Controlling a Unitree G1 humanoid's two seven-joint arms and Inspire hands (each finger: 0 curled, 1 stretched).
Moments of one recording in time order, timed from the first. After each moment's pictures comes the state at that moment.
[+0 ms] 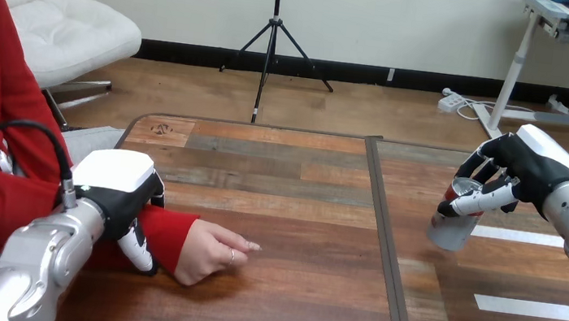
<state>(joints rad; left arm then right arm) -0.36 0.54 -0.35 0.40 0.87 0.11 -0.22 -0.89 -0.54 0.25 1.29 -0.47 -0.24 0.11</state>
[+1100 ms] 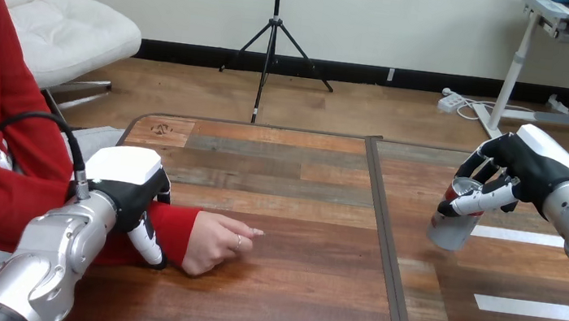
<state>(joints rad) -0.44 0.50 -0.38 0.50 0.85 0.13 -0.22 -0.89 -0.55 0.25 1.29 -0.47 -0.24 0.11</state>
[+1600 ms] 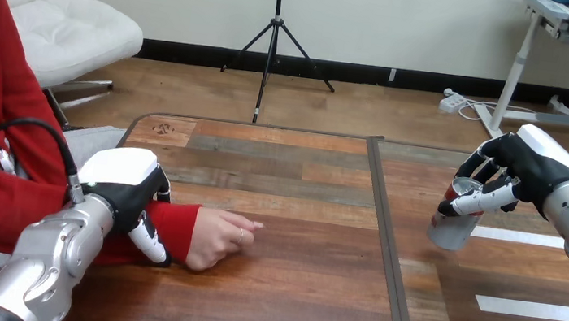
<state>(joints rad) -0.44 0.50 -0.38 0.54 0.77 0.10 -0.16 -0.89 -0.55 0.25 1.29 -0.47 -0.24 0.11</state>
